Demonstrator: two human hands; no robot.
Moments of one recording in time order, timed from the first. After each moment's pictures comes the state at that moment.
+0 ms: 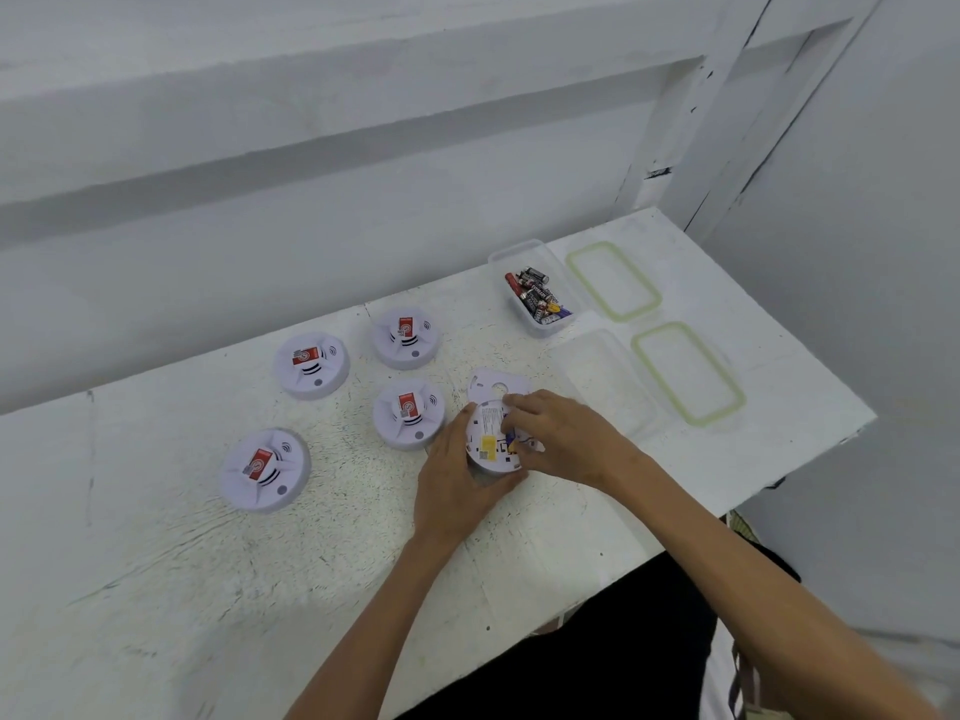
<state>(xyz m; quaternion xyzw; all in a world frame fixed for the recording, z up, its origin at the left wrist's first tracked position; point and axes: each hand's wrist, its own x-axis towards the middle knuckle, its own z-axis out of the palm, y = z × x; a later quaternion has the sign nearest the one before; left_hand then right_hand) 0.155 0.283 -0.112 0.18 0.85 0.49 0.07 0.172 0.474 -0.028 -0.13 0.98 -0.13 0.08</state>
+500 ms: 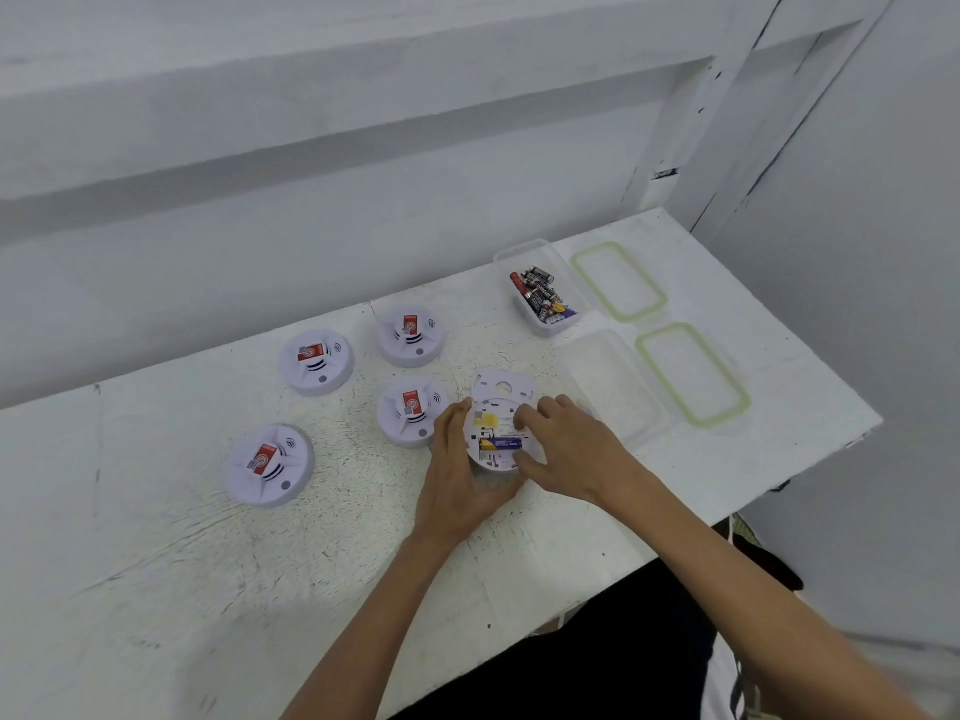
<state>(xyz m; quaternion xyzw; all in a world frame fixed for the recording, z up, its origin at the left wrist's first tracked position) 0.153 0.282 -0.110 0.22 0.83 0.51 0.06 0.187 0.458 -0.026 -0.02 0.99 -0.10 0.07</state>
